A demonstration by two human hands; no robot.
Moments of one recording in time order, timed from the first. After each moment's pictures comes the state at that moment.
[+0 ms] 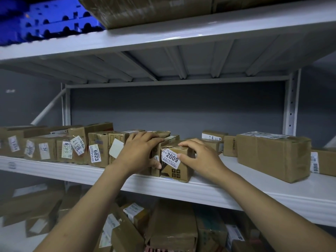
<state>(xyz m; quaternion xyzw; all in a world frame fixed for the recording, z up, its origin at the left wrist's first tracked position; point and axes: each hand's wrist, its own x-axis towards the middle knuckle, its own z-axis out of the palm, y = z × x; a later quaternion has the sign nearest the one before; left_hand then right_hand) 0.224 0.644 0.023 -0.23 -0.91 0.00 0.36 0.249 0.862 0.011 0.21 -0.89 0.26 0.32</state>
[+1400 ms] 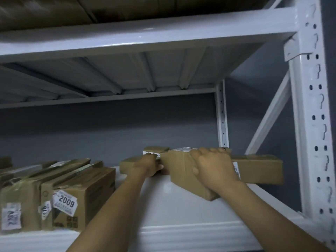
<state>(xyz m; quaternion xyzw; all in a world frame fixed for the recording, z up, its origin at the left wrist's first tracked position) 0.085 0.923 0.040 -0.18 -0.96 -0.16 0.13 0.251 1.091 0.034 -0.05 -0.89 -0.16 0.42</state>
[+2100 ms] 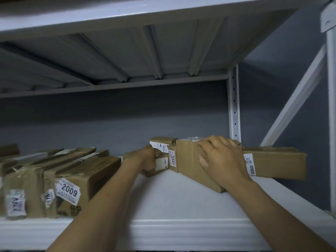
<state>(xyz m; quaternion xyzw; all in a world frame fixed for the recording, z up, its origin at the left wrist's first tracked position) 0.076 0.895 0.036 -0.22 -0.96 -0.09 0.13 0.220 1.103 0.012 0.02 -0.83 -0.07 0.56</state>
